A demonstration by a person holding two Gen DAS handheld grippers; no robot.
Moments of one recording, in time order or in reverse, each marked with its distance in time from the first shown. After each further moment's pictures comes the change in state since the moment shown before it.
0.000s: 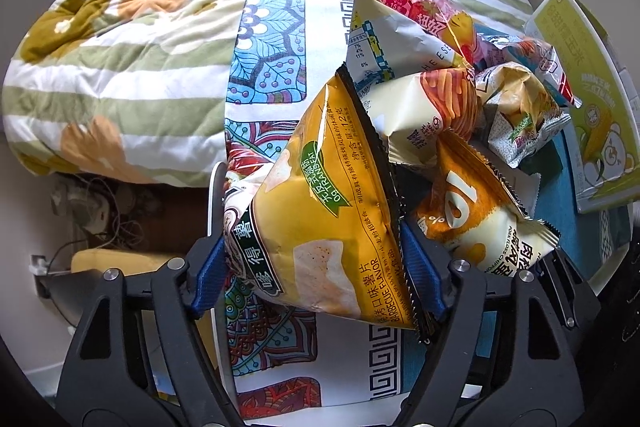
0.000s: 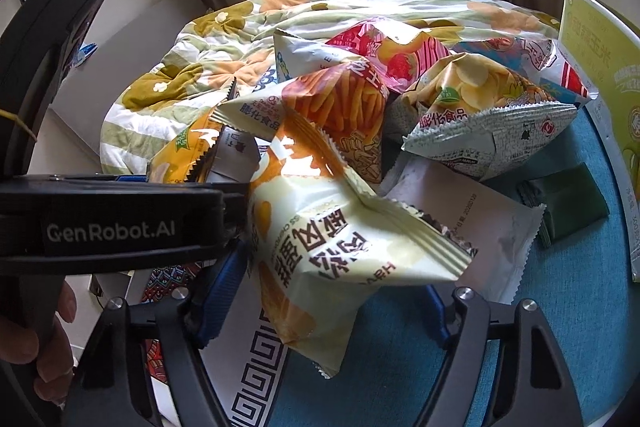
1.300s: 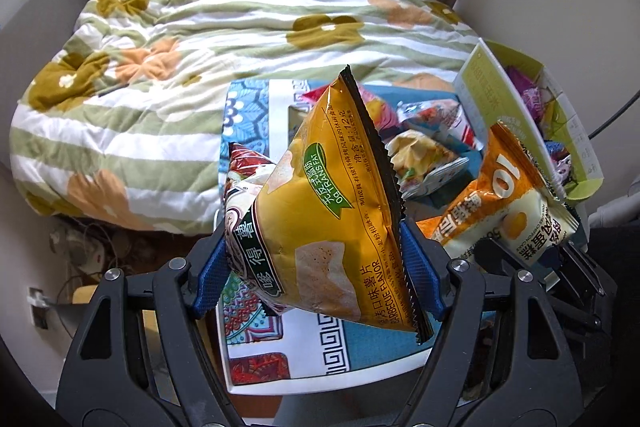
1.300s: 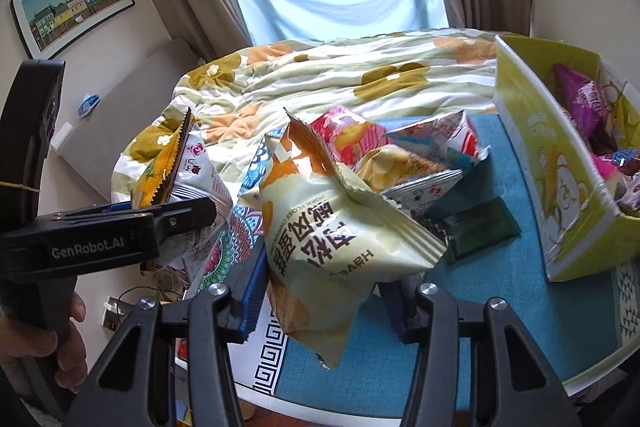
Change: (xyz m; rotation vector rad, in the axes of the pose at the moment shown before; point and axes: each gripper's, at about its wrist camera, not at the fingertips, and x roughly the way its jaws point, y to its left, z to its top) left arm -0.123 -0.034 0.000 0.064 -0.223 -0.085; right arm -0.118 -0.022 0.017 0.085 -0.149 -0.023
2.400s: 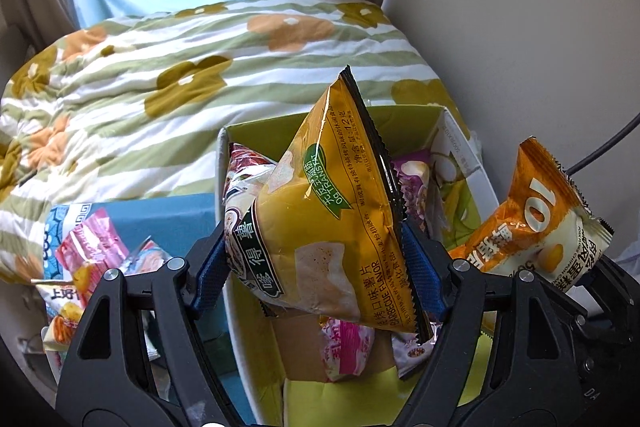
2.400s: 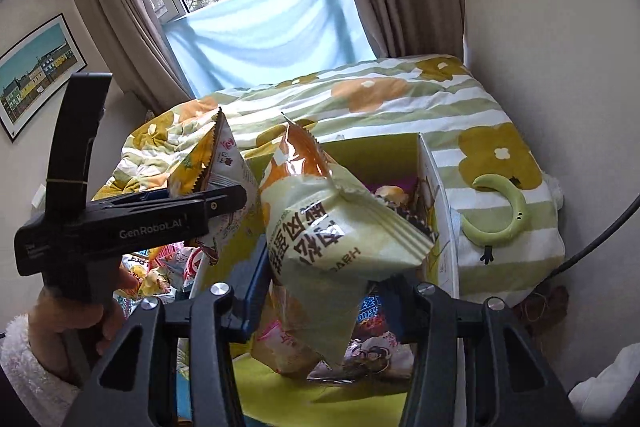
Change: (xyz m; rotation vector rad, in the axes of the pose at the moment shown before) left arm 0.139 -0.371 0.169 0.110 0.016 -0.048; right arm -0.101 -0.322 0.142 0.048 -0.023 -0.046
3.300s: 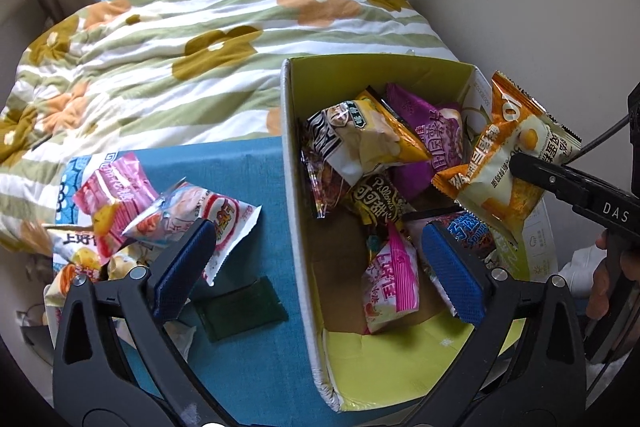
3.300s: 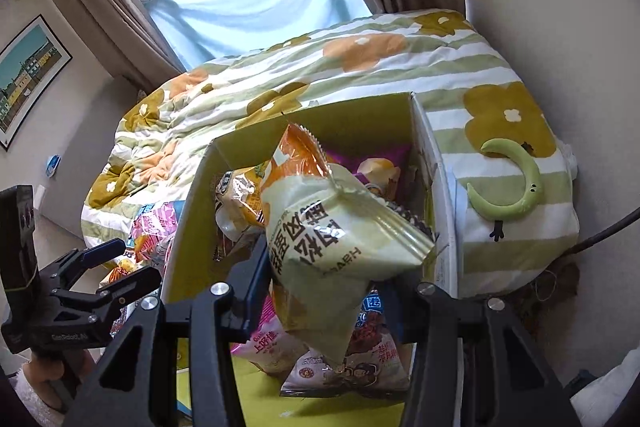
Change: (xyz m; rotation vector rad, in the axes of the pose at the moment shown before) left arm -0.024 0.059 -0.065 -0.063 0.040 0.027; right arm 0.054 -0.034 0.017 0.058 0.164 0.042
